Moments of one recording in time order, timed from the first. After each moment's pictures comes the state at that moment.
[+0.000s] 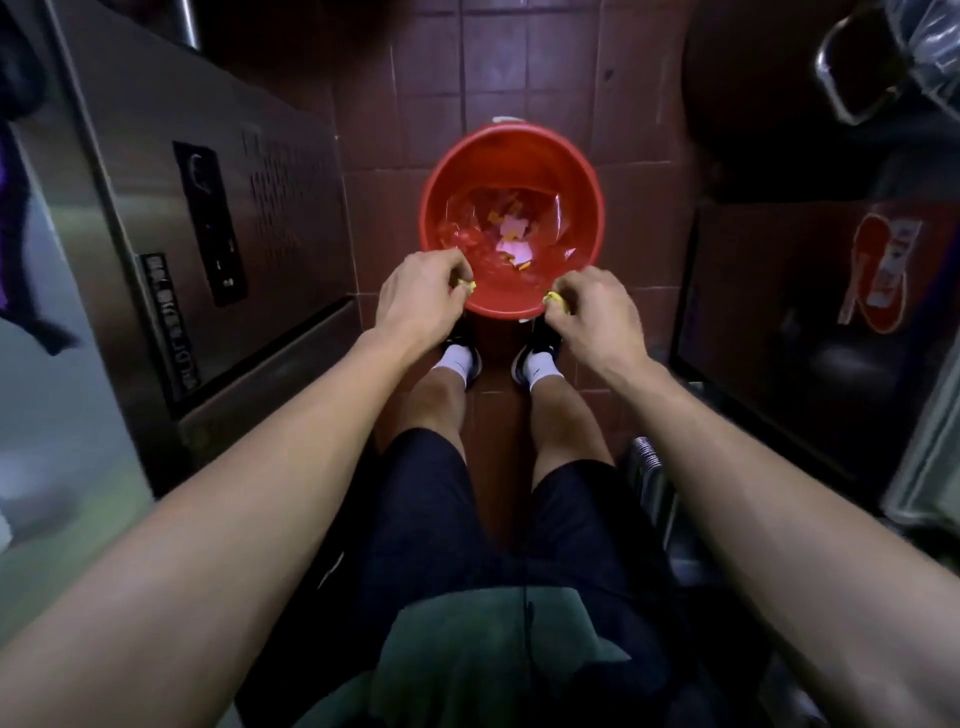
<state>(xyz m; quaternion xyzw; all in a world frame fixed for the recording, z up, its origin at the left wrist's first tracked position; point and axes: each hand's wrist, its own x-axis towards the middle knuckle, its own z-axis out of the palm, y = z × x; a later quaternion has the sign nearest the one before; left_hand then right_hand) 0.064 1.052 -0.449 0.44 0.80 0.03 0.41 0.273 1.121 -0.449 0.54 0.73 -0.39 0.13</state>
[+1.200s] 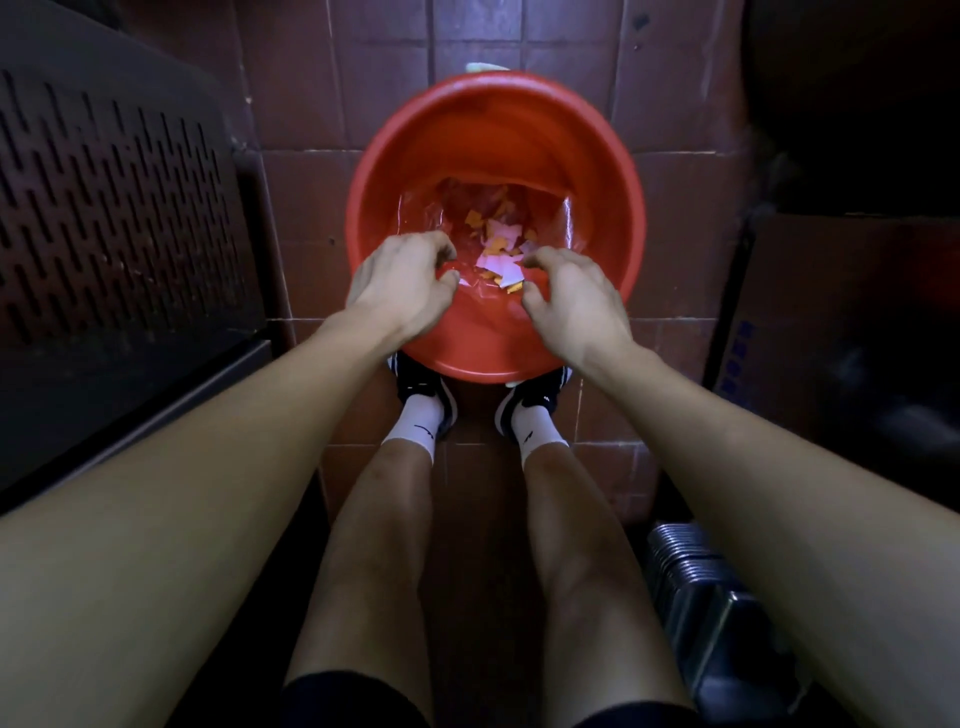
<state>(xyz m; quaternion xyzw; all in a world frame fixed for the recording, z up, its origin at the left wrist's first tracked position) 0.069 1.098 -0.688 0.42 0.79 -0.04 0.44 0.251 1.161 -0.680 0.52 0.73 -0.40 0.19</state>
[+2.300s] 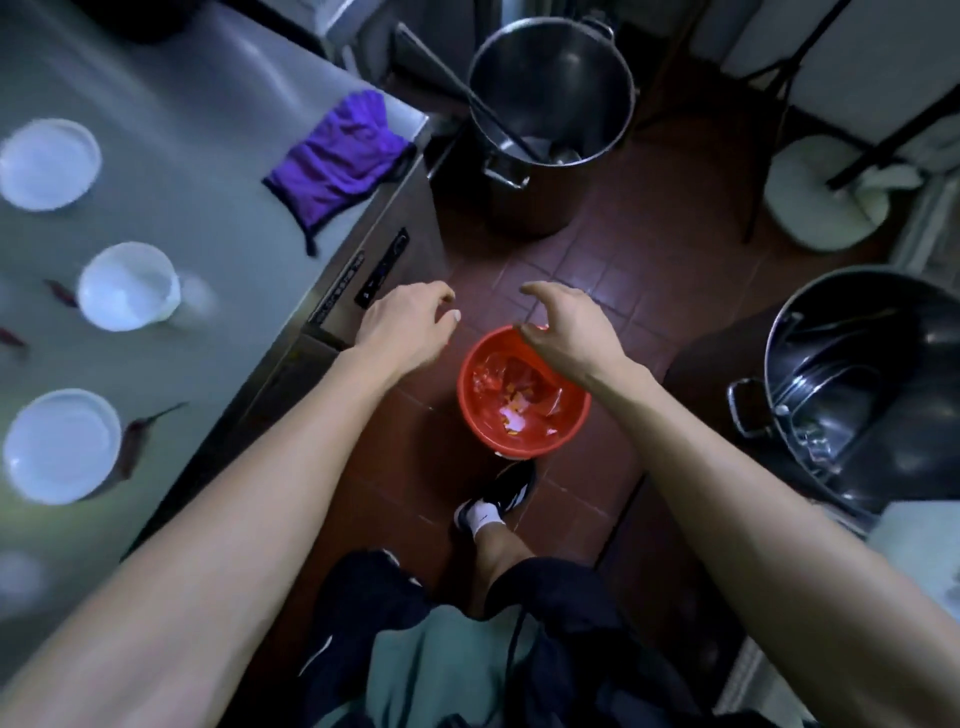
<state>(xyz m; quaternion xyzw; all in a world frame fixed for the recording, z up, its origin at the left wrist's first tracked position) 0.060 0.993 -0.229 0.30 0.92 0.11 0.23 0.187 1.168 -0.227 0.22 0.93 -0.29 0.08</state>
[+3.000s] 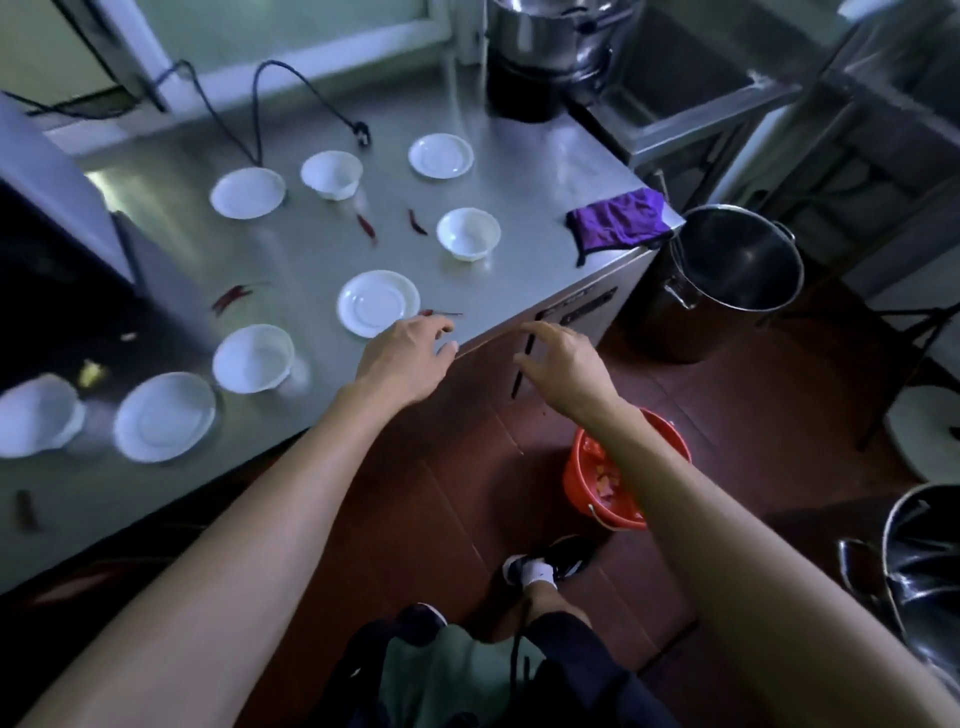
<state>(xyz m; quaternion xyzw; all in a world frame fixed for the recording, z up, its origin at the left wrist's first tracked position) 0.153 0.634 -0.144 0.10 0.97 0.23 0.08 0.194 0.850 -0.144 0.01 0.96 -0.29 0.03</state>
